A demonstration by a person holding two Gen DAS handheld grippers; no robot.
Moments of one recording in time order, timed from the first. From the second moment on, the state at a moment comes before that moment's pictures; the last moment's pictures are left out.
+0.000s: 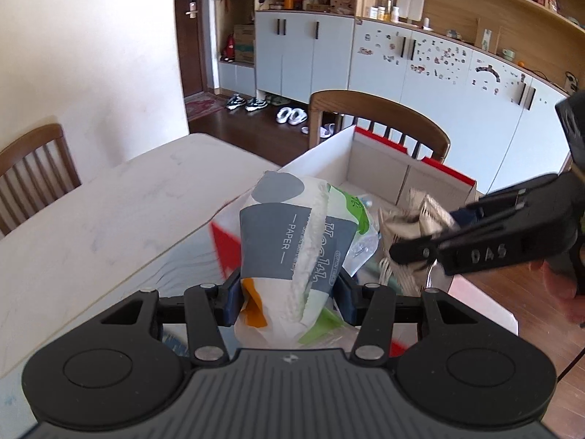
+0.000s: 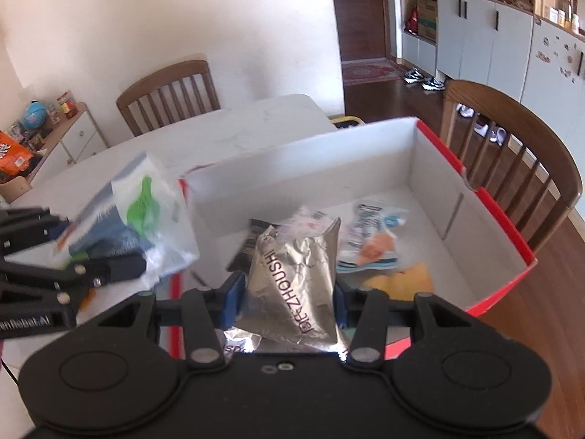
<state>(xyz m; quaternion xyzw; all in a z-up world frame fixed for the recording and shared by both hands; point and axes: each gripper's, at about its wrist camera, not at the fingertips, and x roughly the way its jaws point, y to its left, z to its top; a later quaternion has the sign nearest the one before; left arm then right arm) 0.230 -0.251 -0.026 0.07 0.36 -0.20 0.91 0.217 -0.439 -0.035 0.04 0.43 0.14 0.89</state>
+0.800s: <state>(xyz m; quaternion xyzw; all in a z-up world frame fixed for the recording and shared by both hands) 0.280 -0.324 -0.069 0.14 0.42 -0.27 0.86 0.290 -0.486 -0.061 0.01 0.44 0.09 0.90</state>
